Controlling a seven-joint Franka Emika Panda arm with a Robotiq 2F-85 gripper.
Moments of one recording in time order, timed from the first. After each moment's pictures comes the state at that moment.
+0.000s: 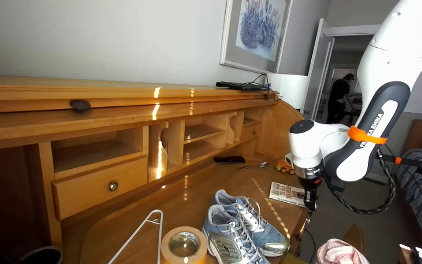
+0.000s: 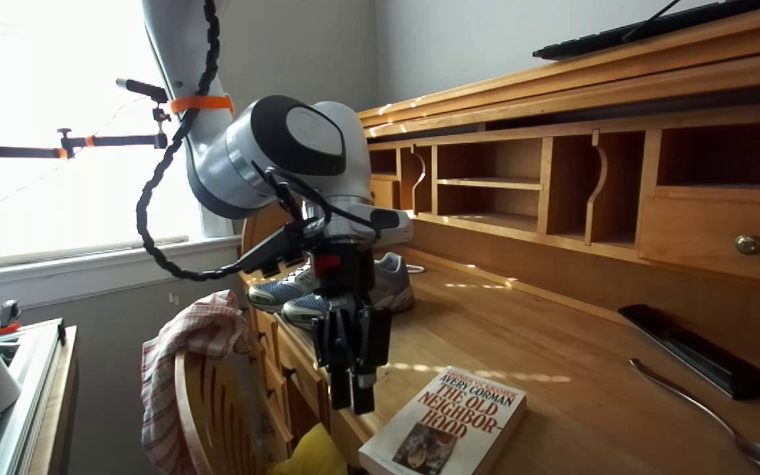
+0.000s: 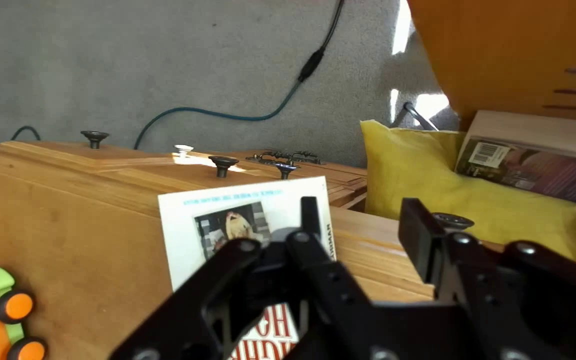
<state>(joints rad) -0.04 0.35 -0.45 -2.47 -0.80 2.66 0.24</state>
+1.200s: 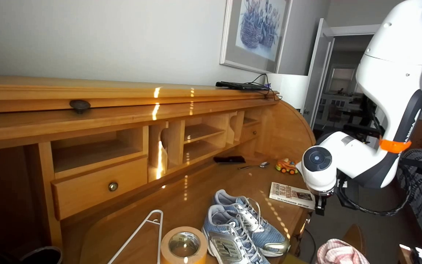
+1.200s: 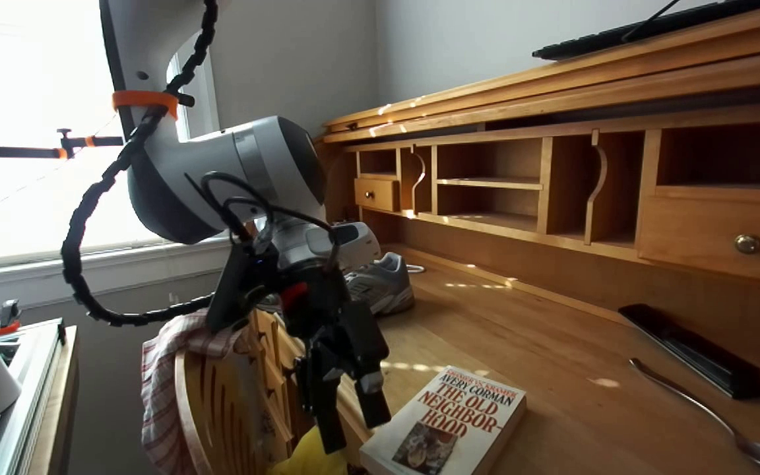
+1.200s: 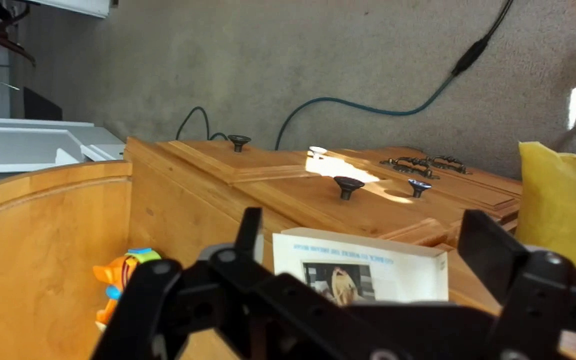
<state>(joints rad) -0.09 0.39 -0.41 -2.49 -1.58 2.51 0.97</state>
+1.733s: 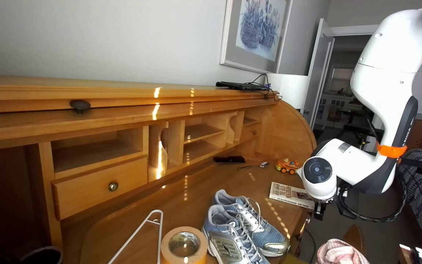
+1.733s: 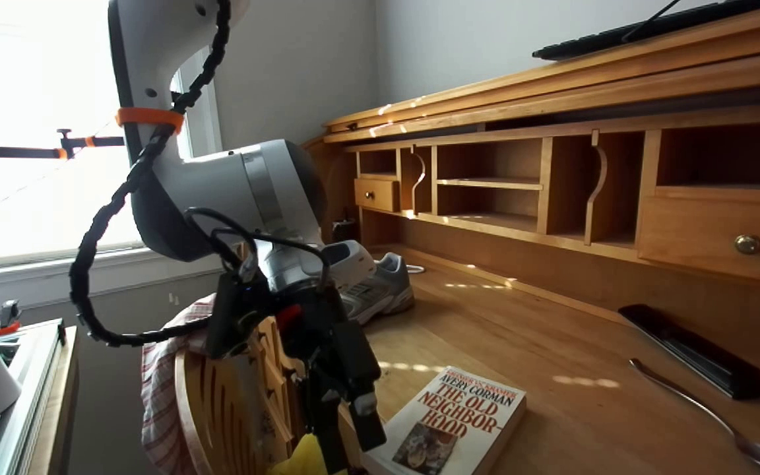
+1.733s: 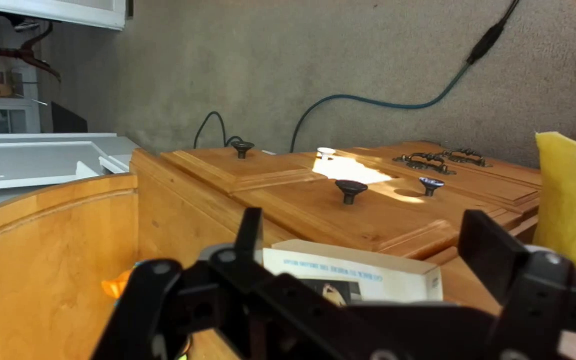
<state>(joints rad) -0.22 0.44 -0.27 -2.48 -1.68 2.44 1.14</state>
